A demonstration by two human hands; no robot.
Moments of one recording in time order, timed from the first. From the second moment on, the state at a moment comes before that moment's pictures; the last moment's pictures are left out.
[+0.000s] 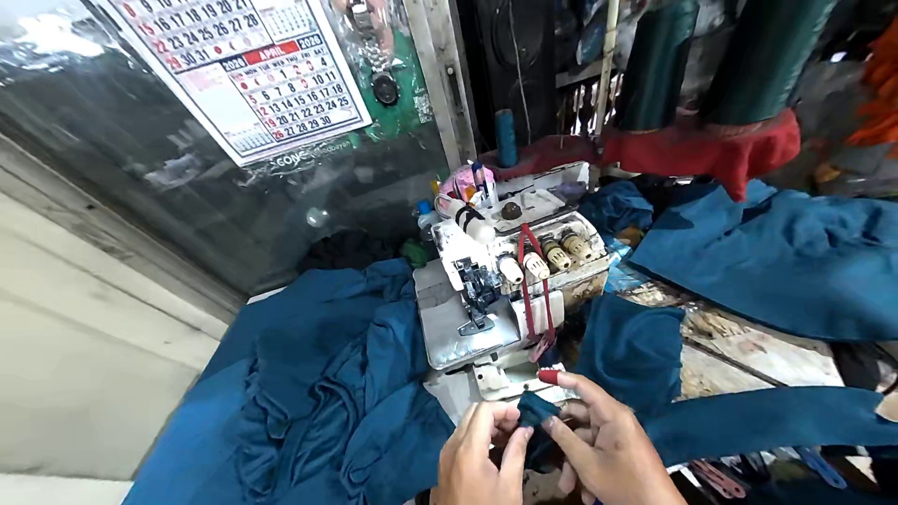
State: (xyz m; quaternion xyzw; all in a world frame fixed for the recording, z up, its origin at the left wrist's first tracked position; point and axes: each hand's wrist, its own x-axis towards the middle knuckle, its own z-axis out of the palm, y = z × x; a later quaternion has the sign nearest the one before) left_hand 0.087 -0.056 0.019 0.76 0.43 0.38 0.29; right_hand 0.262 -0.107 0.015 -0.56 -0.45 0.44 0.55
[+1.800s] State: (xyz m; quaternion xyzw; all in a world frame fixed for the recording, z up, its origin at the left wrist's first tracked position) left_hand 0.051 -0.057 0.023 0.61 0.20 0.39 0.66; right_hand 0.266 -0.112 0.029 -0.24 -0.46 0.63 0.58
